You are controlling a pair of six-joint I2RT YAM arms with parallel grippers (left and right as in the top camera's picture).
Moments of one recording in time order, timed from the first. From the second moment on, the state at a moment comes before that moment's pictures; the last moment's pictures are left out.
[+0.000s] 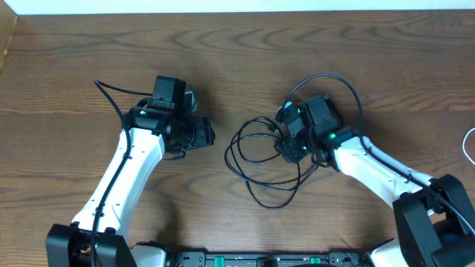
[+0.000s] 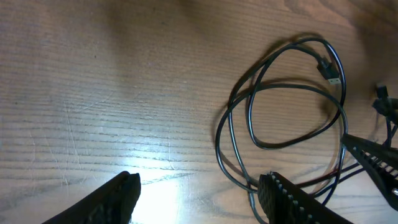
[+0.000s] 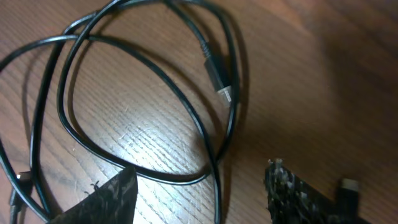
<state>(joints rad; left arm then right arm) -0.18 1.47 1.07 -0.88 0.25 -0.36 0.46 1.64 0.85 -0.27 -0.23 -0.10</state>
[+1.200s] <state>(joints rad) -0.18 1.47 1.07 -0.89 0.25 -0.36 0.47 1.46 0.73 -0.17 -0.21 -0.05</state>
